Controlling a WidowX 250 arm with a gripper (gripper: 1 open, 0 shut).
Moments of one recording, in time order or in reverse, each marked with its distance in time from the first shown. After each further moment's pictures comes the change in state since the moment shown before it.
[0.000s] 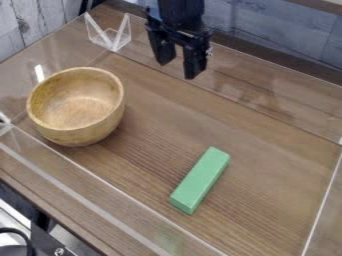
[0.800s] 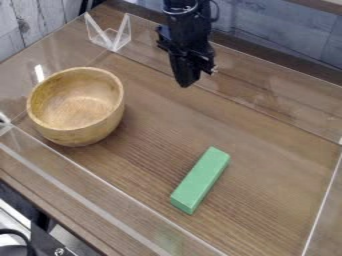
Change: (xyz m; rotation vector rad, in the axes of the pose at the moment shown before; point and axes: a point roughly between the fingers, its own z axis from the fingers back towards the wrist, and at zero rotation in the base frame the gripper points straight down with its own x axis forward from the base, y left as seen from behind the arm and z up) arm 0.010 0.002 -0.033 -0.020 0.006 -0.043
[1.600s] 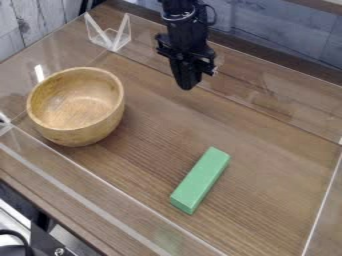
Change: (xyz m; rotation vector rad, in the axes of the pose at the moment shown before) arm 0.009 0.010 -0.016 -0.040 -0.010 0.098
